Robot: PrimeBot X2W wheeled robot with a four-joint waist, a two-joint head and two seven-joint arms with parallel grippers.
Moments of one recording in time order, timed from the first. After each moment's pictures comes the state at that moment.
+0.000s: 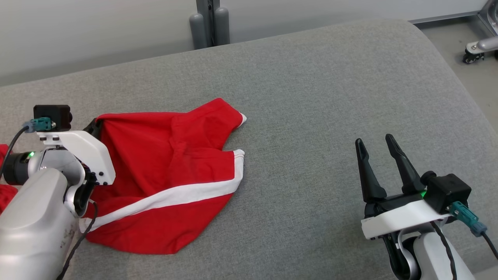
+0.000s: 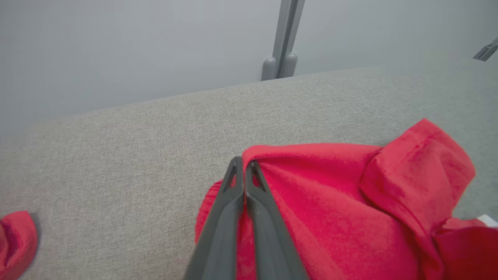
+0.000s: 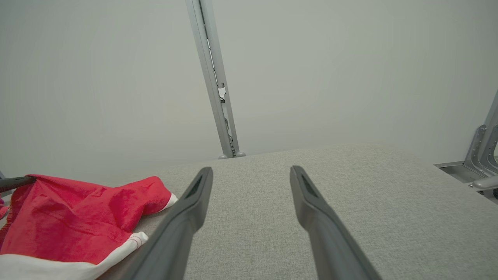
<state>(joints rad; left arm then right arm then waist) -0.74 0.39 -0.60 0.85 -0.76 0.03 0.03 -0.23 -0.05 0.17 0.22 0.28 0.13 -0.26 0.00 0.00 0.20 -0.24</state>
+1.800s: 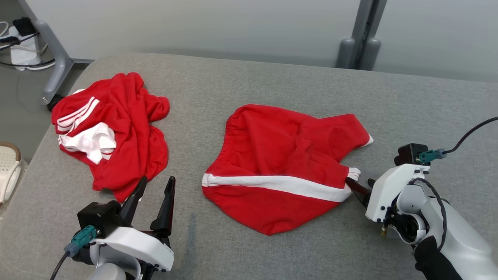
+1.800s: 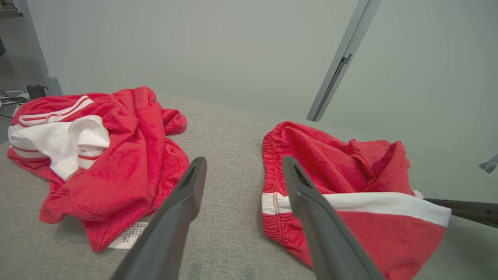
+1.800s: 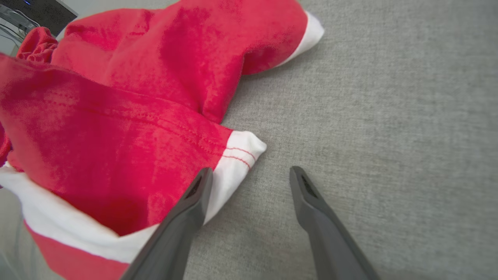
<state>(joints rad) -0.19 0.36 -0.54 0.20 -0.77 0.16 -0.25 -0.58 -0.17 0.39 0.83 0.74 0.13 0.31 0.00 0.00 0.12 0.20</state>
